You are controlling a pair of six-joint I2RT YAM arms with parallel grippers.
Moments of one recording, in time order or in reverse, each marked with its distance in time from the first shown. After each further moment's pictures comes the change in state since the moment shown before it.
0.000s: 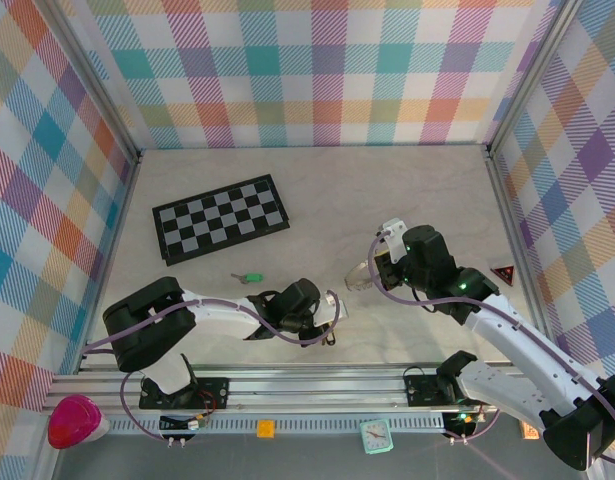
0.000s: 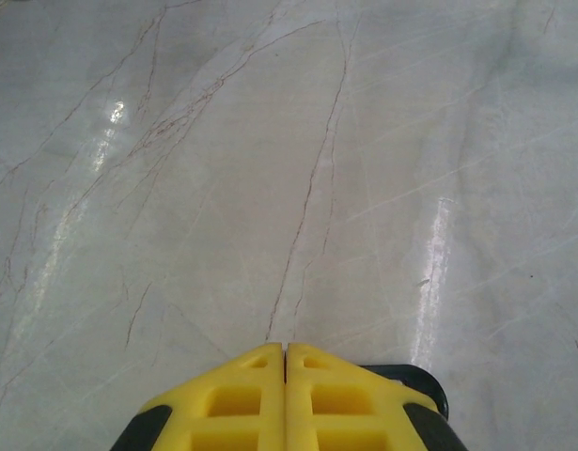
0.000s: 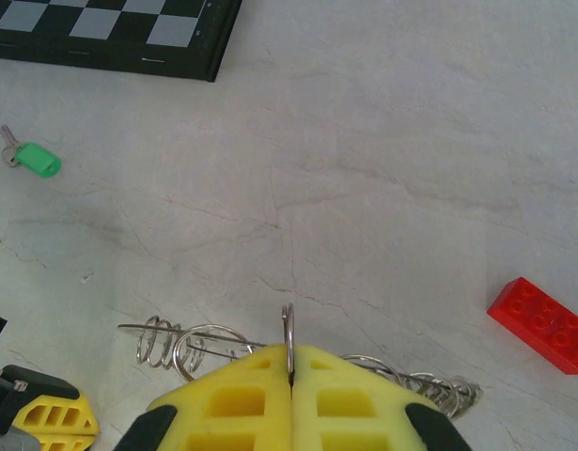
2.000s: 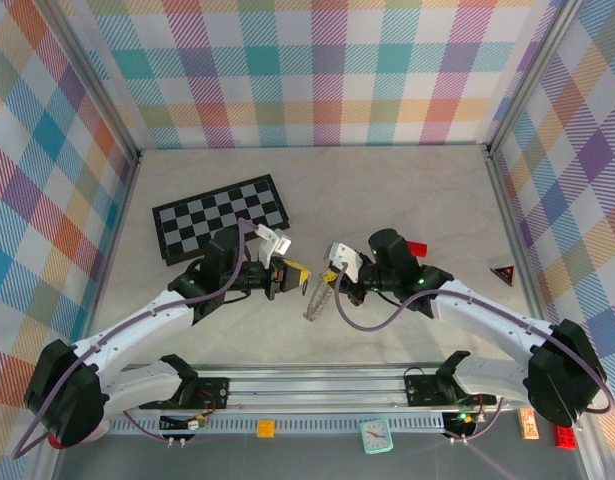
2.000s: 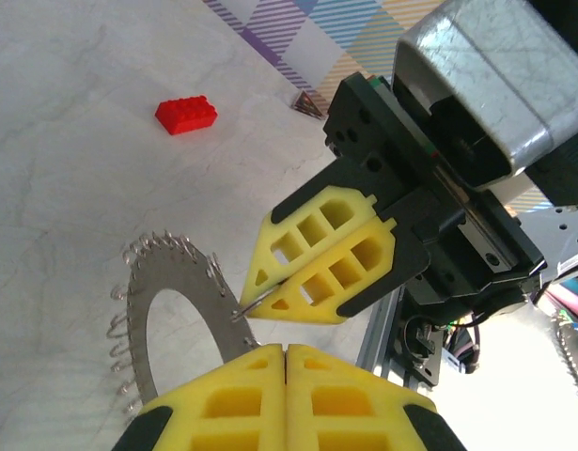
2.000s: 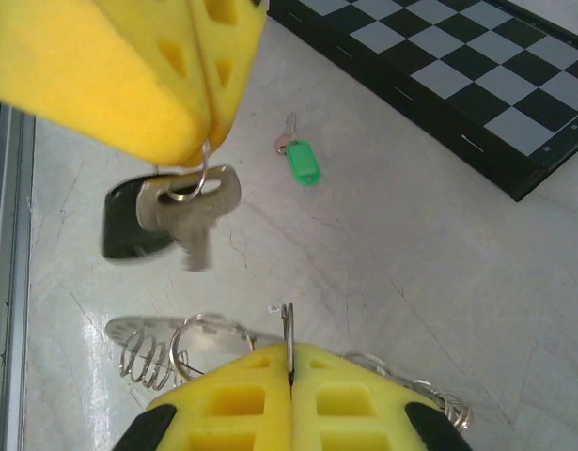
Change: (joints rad) left arm 0.409 -0.525 0.008 -0.119 0.446 -0.523; right arm 0.110 0.257 -0.103 0.425 -0.476 -0.409
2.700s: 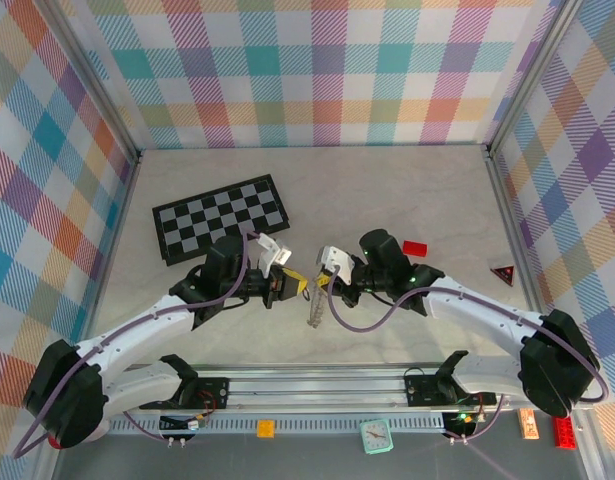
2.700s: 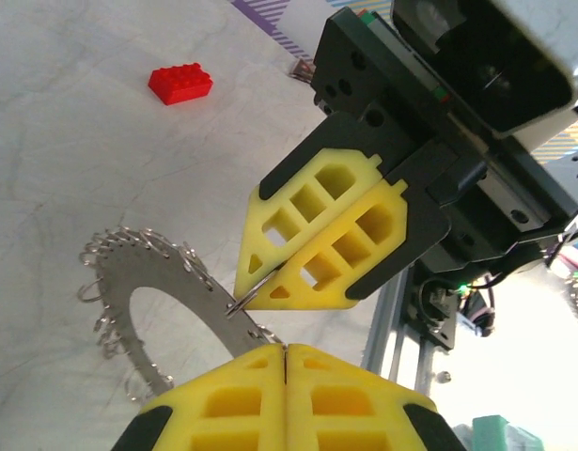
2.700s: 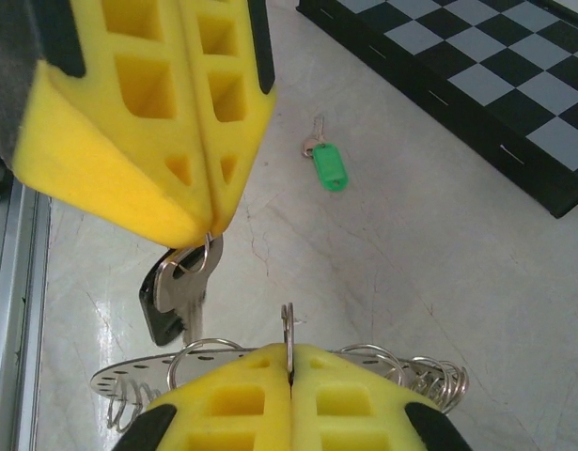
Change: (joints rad) left arm 0.001 -0.015 -0.051 -0.010 0.011 0.113; right arm 0.036 0.053 0.027 0.008 -0.016 -0.011
